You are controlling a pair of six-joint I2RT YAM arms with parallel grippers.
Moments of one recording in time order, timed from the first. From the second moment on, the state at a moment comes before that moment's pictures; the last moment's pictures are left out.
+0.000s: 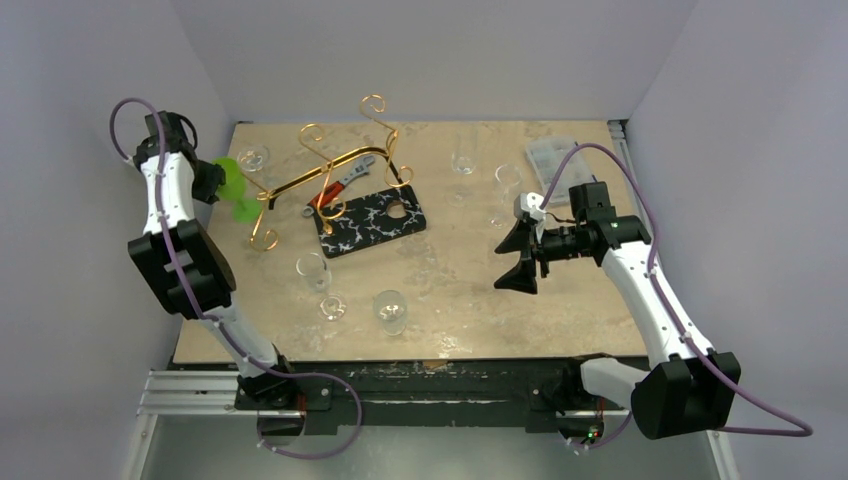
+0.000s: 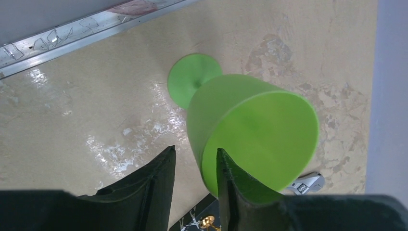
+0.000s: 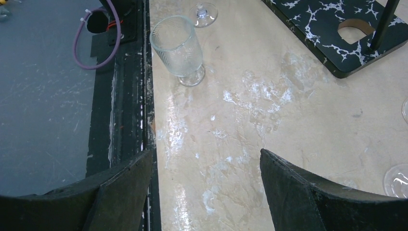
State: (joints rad) left arm 0.44 1.85 1.71 -0.88 -0.10 -0.86; right arm 0.14 1.16 1.02 -0.96 -1.14 -0.86
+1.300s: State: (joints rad) left arm 0.32 1.07 1.44 -0.69 -0.44 -0.64; right arm 0.14 1.13 1.02 -0.96 -1.14 -0.87
